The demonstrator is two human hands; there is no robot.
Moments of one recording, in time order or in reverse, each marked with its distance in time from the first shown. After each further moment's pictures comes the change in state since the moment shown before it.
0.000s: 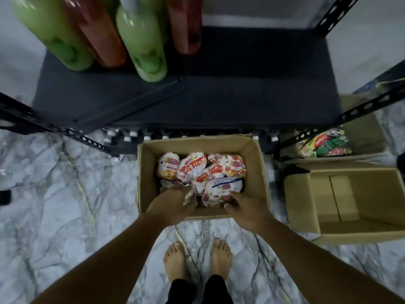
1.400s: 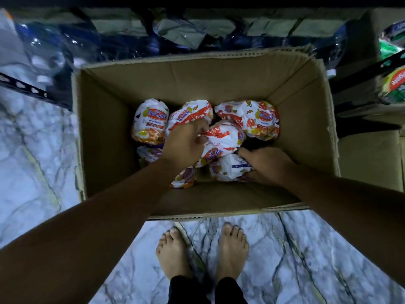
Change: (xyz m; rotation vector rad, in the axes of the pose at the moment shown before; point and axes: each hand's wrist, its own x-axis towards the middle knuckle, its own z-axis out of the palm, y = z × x) left_hand 0.211 -0.070 0.113 -0.239 0.332 0.036; right_hand 0.220 0.098 0.097 -0.534 0.013 -0.382
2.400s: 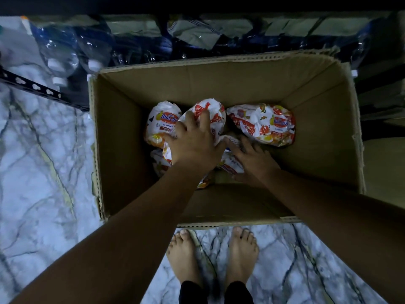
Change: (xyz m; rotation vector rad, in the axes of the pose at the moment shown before) left_hand -0.001 0.012 -0.004 0.485 0.007 -0.218; right_hand 0.054 -0.038 0.023 0.093 -0.035 0.121
